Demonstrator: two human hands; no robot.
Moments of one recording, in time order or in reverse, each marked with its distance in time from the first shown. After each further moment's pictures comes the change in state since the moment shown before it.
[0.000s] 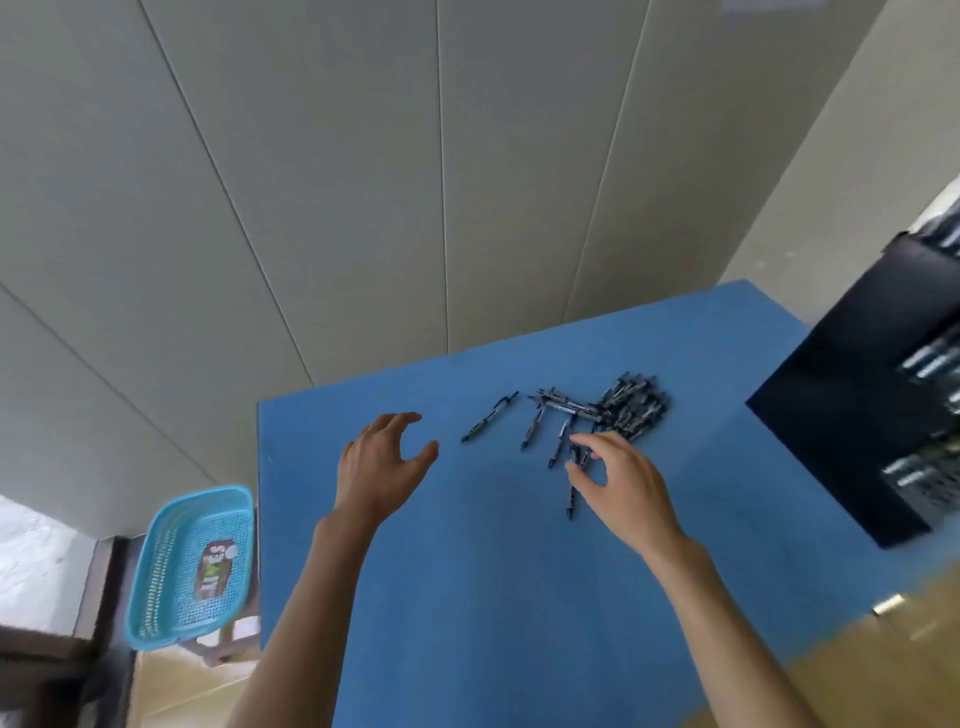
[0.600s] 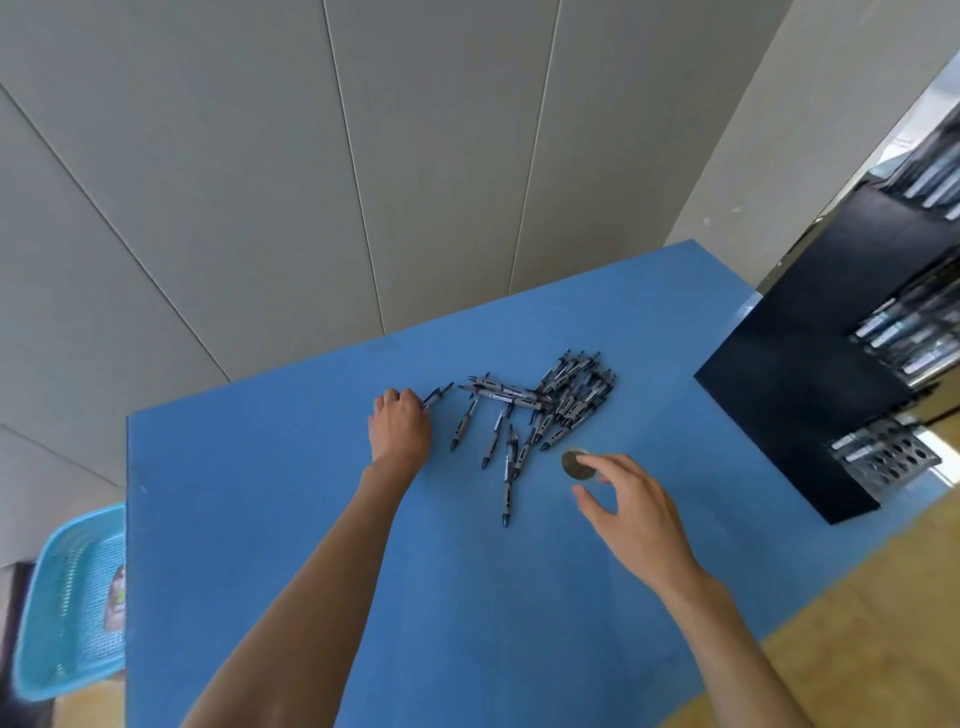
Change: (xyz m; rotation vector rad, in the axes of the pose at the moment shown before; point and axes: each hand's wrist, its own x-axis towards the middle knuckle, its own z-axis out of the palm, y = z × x) left_hand 0.116 0.054 0.158 0.043 -0.104 -0.122; right_hand -0.010 0.099 -0.009 -0.007 0.016 0.133
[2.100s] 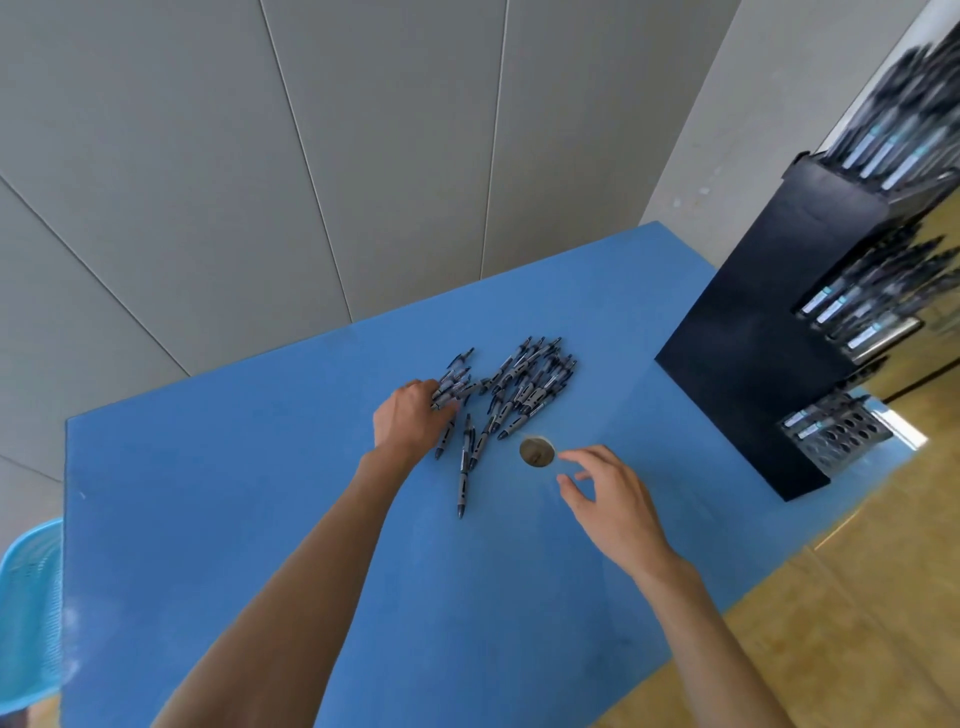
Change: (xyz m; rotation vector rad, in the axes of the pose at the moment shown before) left_hand -0.014 0.061 0.023 0.054 -0.026 0.206; right_hand 0.004 0.044 -0.003 0.062 -0.014 0.024
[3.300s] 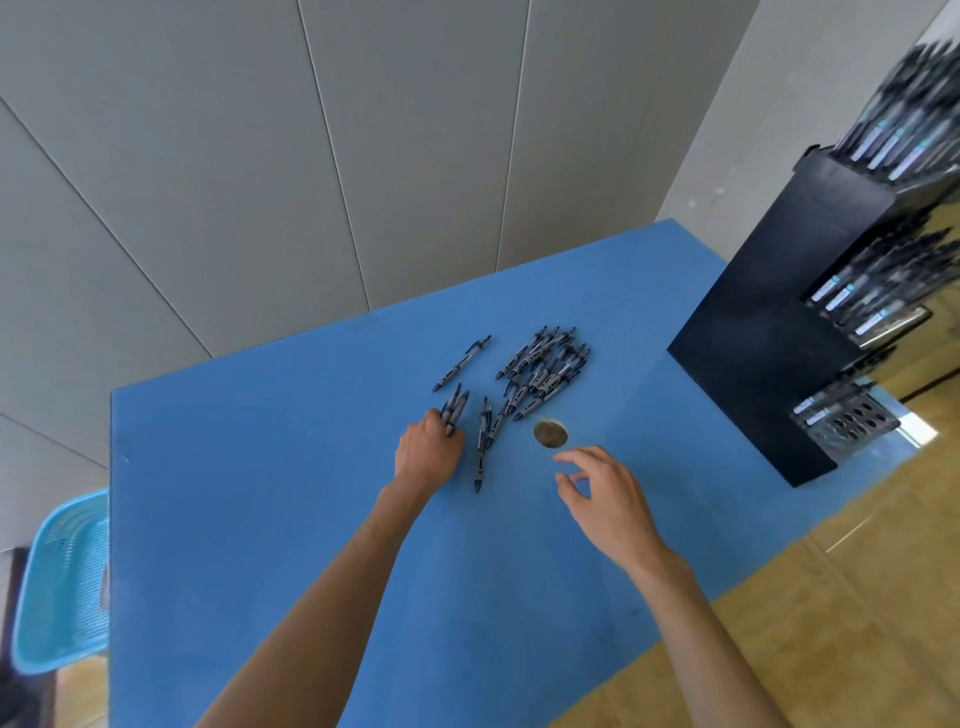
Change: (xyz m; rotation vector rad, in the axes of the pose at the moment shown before) left_hand -0.063 -0.009 0.016 -0.176 -0.125 -0.210; right_hand -0.022 -0.012 0.016 0.032 -0.028 -0.019
